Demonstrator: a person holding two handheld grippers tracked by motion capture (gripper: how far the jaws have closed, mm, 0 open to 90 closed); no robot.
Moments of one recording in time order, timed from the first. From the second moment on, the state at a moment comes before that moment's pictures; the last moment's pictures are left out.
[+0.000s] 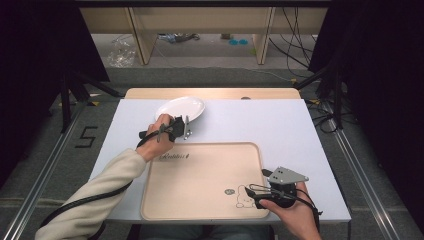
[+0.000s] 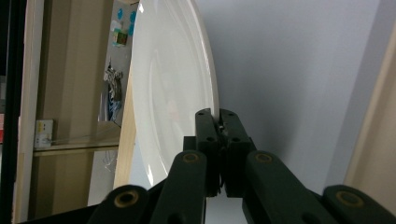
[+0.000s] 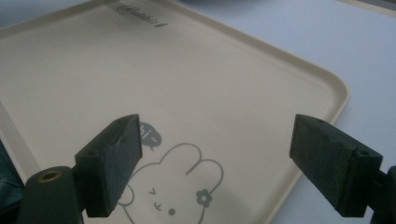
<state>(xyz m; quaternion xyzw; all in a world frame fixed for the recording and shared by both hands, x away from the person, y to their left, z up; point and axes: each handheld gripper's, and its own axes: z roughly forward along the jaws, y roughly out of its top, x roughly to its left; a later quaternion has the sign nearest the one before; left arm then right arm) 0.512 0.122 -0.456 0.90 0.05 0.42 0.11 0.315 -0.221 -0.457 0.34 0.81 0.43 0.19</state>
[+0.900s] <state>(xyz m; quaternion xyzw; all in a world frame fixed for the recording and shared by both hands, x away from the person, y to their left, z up) 0.507 0.121 -0.452 0.90 0.05 0.42 0.11 0.315 -0.221 -0.457 0.34 0.81 0.43 0.19</state>
